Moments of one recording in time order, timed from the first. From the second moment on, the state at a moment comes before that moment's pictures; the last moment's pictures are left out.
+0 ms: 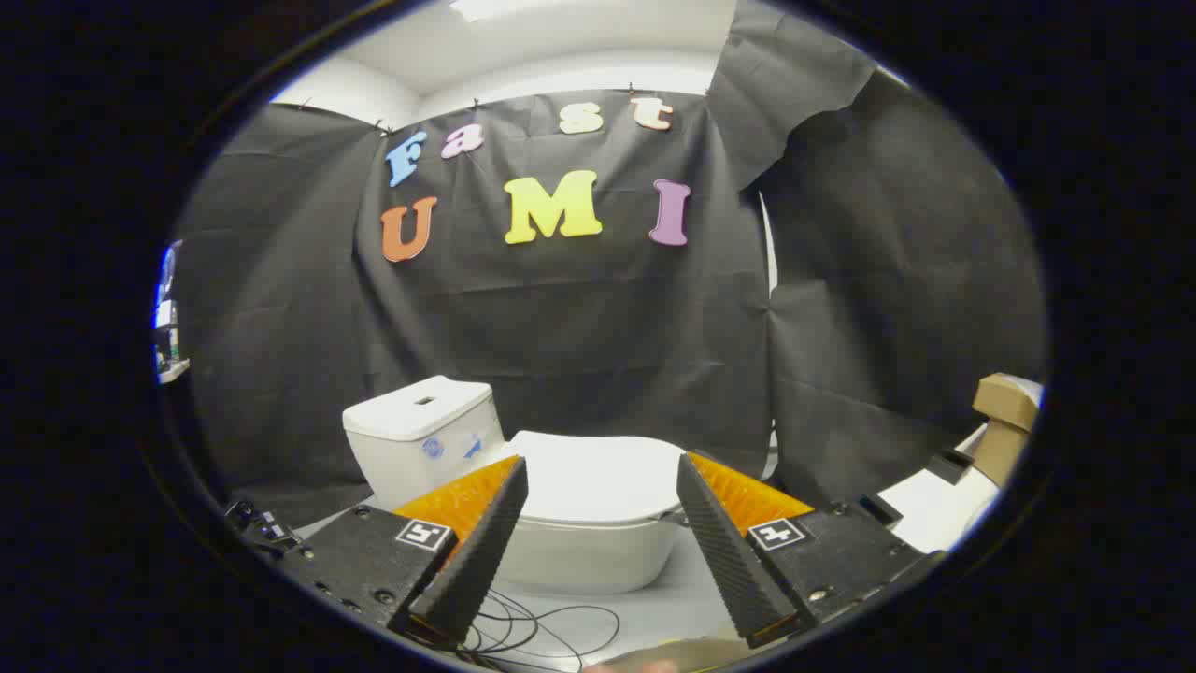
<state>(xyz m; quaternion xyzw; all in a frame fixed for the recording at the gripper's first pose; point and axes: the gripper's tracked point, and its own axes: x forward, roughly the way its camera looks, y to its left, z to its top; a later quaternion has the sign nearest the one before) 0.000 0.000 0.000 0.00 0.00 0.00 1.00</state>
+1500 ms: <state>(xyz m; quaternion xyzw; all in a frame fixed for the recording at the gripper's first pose) 0.019 -0.028 0.001 0.01 0.01 -0.03 1.00</state>
